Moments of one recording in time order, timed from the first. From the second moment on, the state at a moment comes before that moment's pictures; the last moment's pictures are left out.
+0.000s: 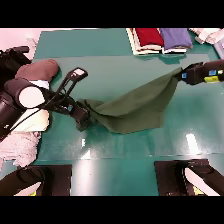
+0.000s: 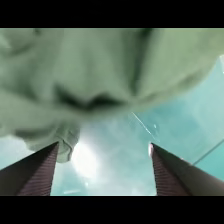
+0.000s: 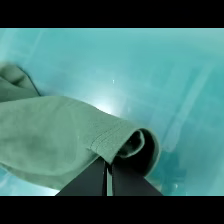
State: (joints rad) left arm -0.57 -1.02 1.10 1.37 -1.21 -1.50; right arm -0.02 -0.90 1.28 -1.12 1.34 1.34
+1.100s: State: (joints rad) left arm 0.03 -1.33 0.85 0.91 -1.02 -1.41; right arm -0.02 -0.89 1.23 -1.13 1.27 1.35
